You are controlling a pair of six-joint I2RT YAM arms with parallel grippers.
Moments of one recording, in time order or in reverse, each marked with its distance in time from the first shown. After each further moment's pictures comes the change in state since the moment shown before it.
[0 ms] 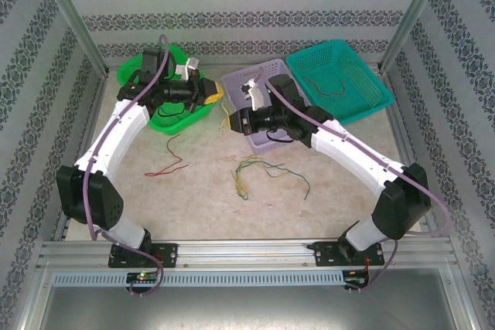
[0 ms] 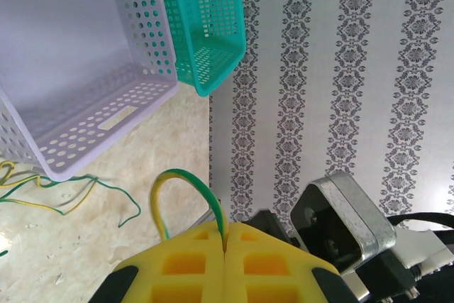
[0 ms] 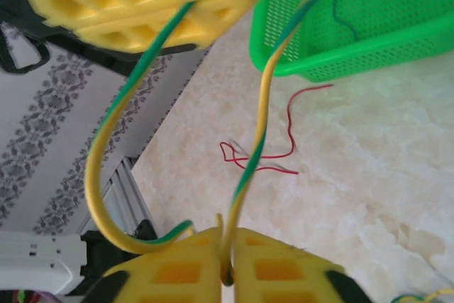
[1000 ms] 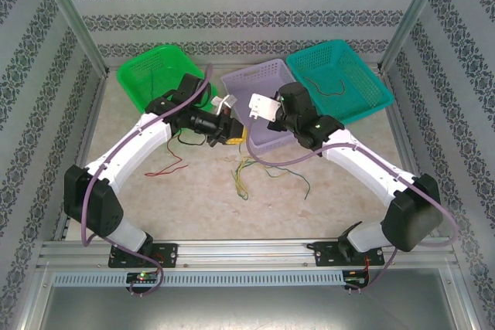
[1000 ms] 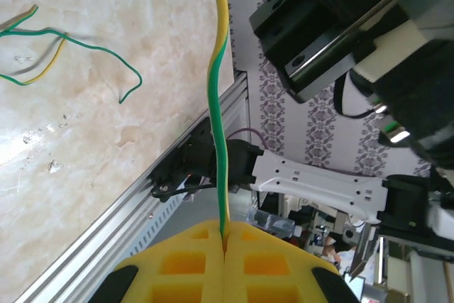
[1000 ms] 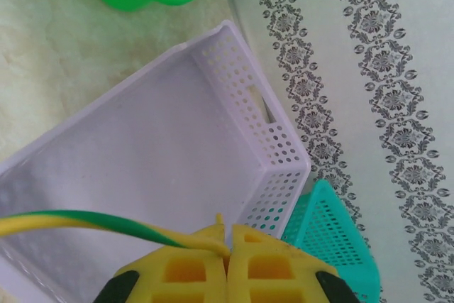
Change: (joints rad) left arm -0.269 -0.016 -0.113 -0.193 0.076 0.248; right arm -0.078 -0.113 -0.179 0.099 0.670 -1.389
